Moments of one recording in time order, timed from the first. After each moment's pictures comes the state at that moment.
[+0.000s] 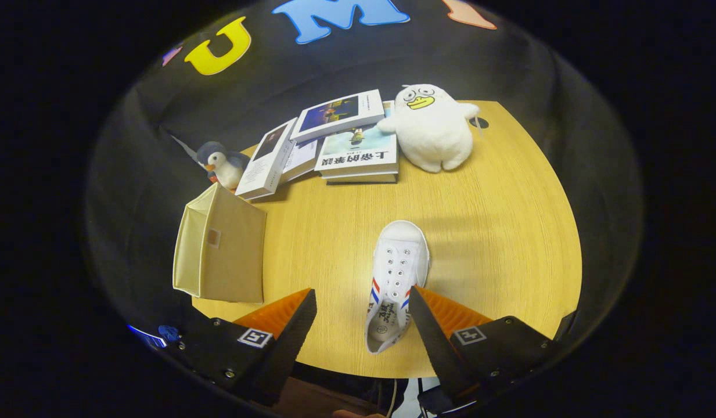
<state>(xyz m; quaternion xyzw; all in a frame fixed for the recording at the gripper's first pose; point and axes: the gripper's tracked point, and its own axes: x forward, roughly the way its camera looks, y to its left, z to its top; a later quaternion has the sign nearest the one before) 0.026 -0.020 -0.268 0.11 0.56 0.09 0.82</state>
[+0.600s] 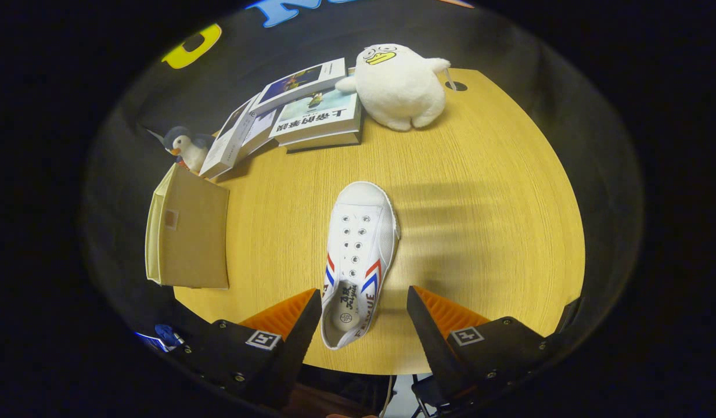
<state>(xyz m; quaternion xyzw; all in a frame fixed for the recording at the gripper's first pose) 0.002 -0.057 -0.332 0.09 0.61 0.06 0.79</state>
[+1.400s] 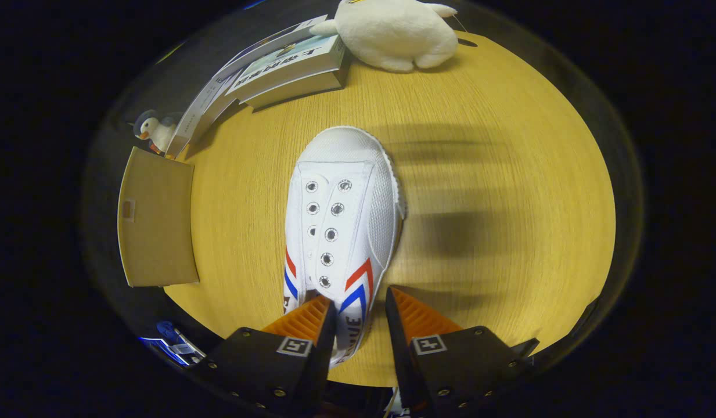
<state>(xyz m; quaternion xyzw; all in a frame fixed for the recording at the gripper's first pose) 0.003 -0.046 -0.410 0.12 0.68 0.06 0.72</state>
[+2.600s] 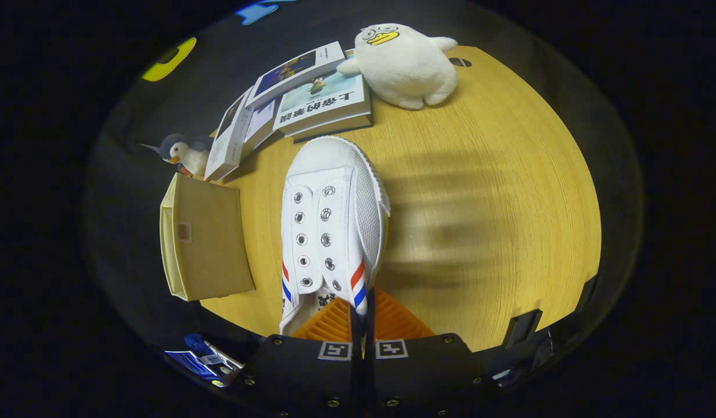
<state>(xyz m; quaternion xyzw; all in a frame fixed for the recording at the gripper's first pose) 0.009 -0.011 -0.311 0.15 0.66 0.07 0.74</state>
